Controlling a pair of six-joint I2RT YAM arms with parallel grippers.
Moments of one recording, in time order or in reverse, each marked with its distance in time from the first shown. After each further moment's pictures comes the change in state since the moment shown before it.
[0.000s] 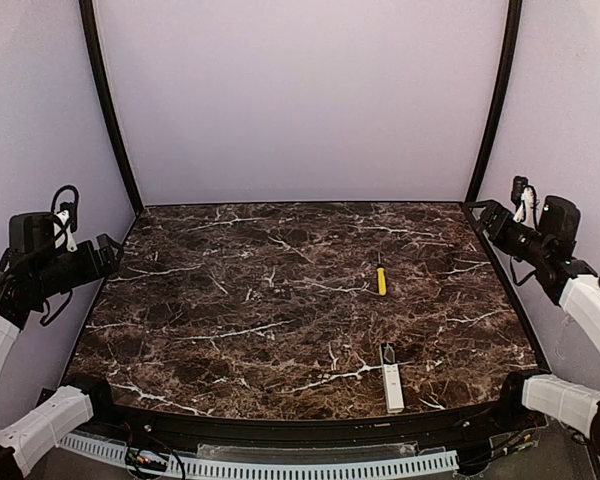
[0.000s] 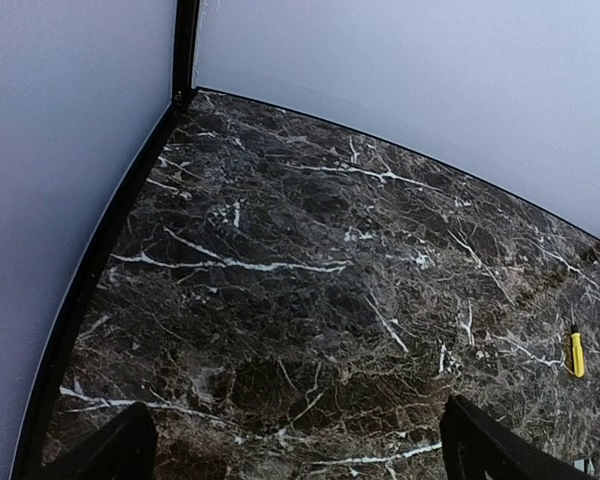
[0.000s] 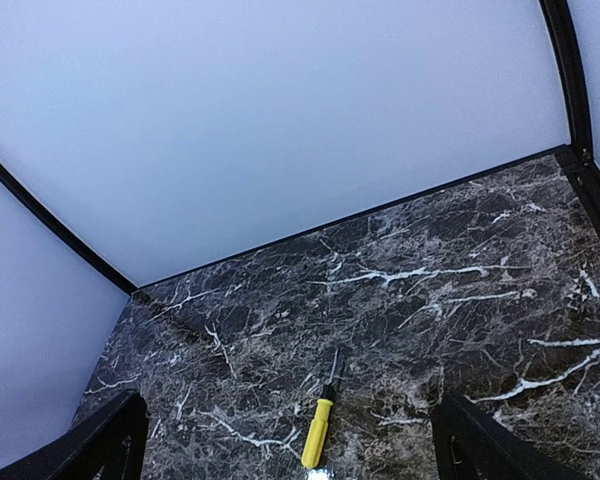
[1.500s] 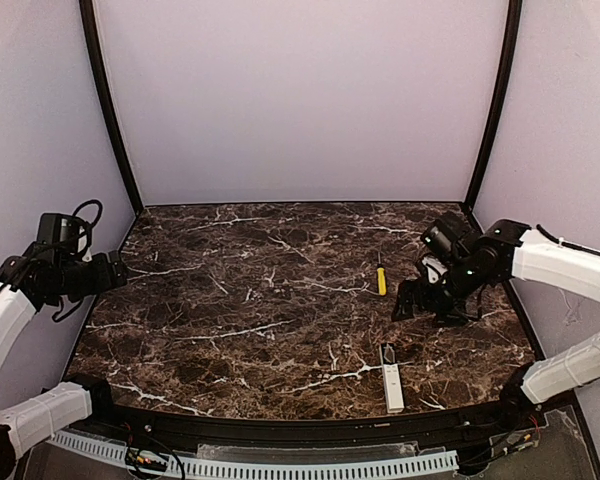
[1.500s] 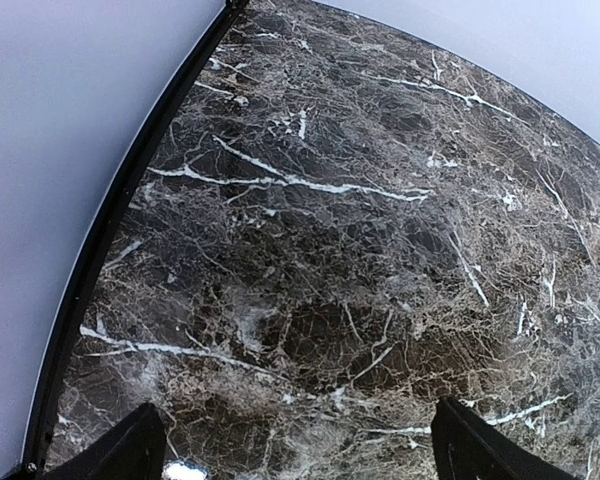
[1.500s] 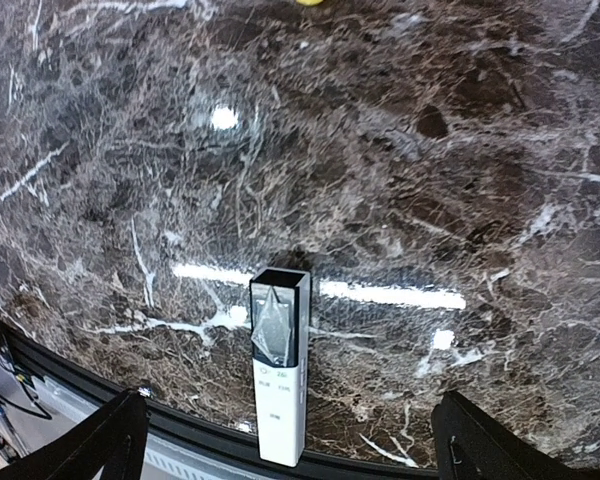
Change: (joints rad) left arm 0.010 0.148 -0.049 -0.066 -0.063 -0.029; right arm 0.739 0.366 0.315 -0.962 0.320 0.213
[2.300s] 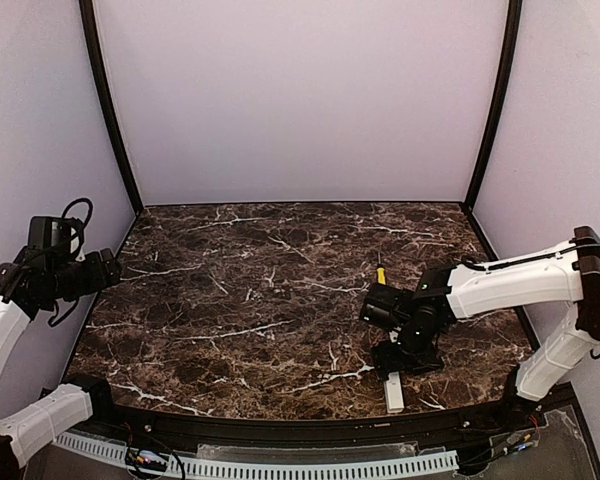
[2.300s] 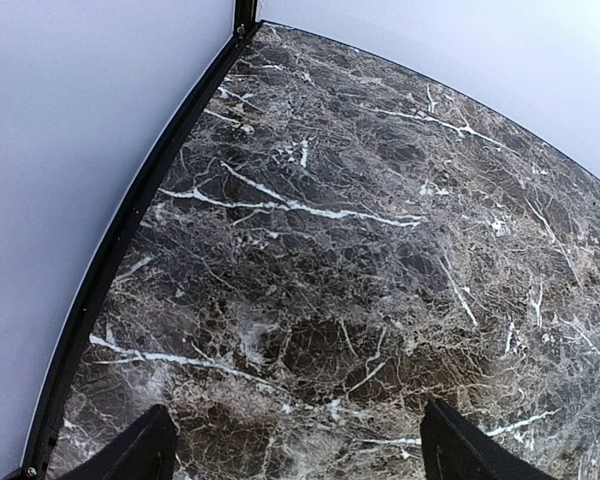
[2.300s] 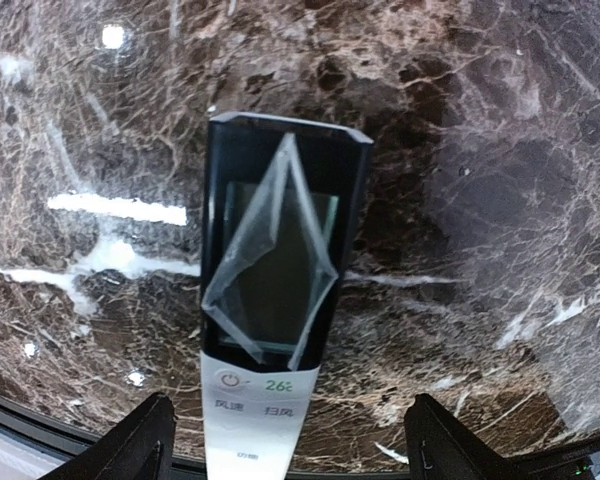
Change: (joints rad) left arm 0.000 -0.066 0.000 0.000 -0.021 -0.014; right arm 0.399 0.304 -0.048 0.033 0.148 0.203
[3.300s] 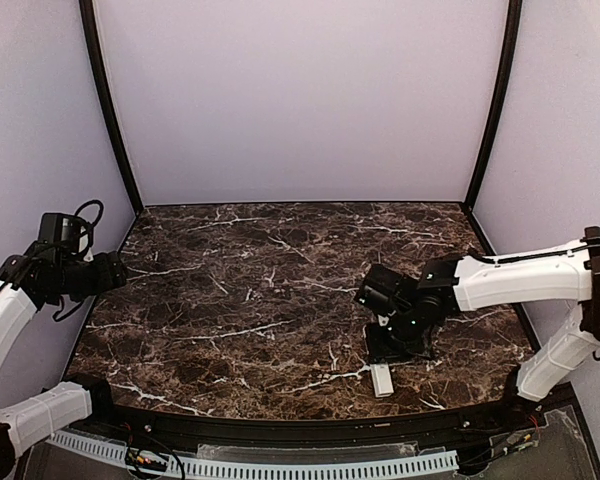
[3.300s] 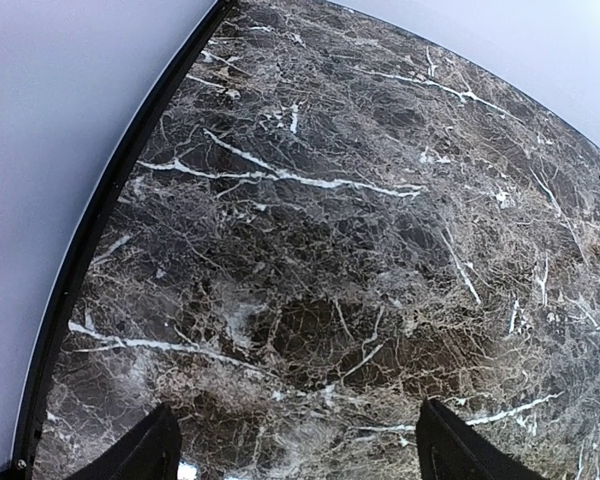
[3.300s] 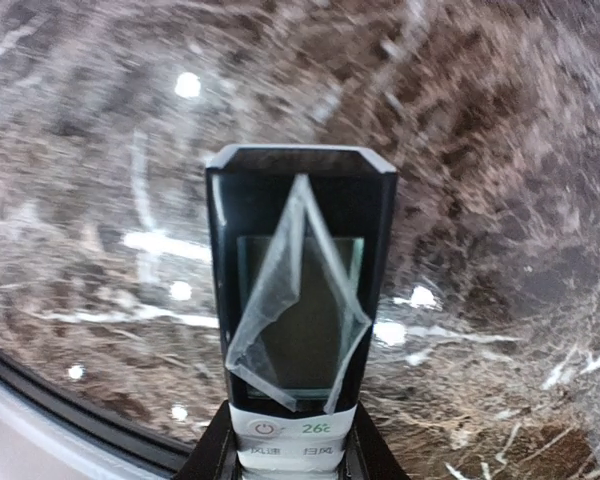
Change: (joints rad) left arm 0.000 0.071 0.000 0.002 0.038 0.005; right arm 0.002 -0.020 0.055 0.097 0.029 0.013
